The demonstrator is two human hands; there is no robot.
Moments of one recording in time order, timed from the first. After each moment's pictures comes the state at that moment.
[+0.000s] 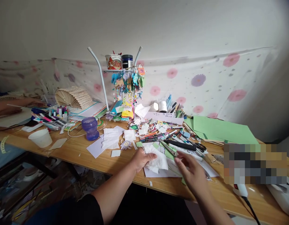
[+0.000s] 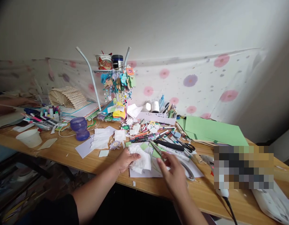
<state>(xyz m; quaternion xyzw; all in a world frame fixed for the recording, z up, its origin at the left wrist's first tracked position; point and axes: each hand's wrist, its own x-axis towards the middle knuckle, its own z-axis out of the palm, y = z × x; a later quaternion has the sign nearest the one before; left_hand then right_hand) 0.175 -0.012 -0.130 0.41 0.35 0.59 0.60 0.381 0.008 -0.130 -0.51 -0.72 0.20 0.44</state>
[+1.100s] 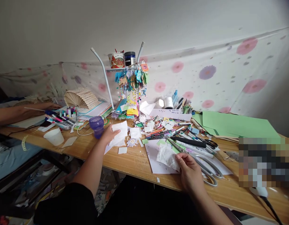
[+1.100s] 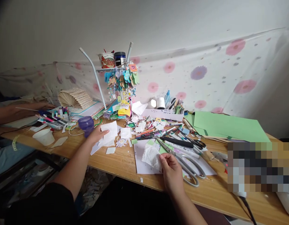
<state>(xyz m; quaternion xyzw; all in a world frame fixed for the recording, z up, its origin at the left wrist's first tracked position) -0.007 -0.010 -0.075 0.44 0.70 0.52 0.18 0.337 -0.005 -0.159 -0.40 -0.47 0.54 0.57</state>
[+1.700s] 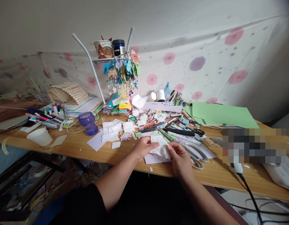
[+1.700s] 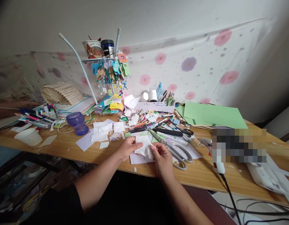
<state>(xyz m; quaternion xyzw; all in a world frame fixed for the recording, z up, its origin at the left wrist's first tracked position) 0.180 -0.014 -0.118 0.44 0.45 0.49 0.60 0.337 -0.010 -0.152 -0.37 -0.47 0.53 0.60</state>
